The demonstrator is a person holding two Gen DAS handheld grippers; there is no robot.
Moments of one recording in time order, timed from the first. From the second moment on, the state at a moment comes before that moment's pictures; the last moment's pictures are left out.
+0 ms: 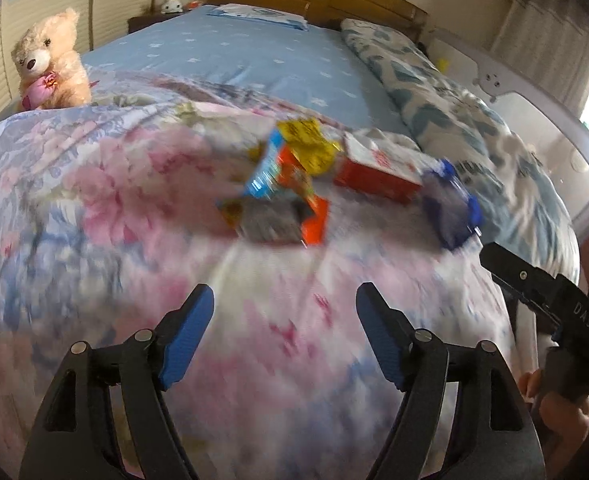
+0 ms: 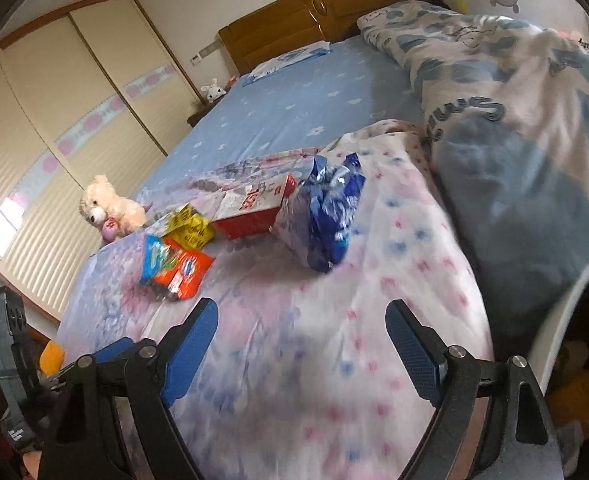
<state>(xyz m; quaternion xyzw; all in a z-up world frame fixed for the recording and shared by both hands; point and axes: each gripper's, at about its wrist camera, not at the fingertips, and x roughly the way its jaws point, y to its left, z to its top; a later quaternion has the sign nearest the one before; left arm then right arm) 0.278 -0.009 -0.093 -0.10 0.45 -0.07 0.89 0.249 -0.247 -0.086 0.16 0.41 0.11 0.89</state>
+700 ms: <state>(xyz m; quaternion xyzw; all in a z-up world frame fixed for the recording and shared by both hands) 0.322 -0.008 -0.107 -0.12 0.45 -0.10 0.88 0.304 -0.252 -0.102 0.17 0.41 0.08 0.90</state>
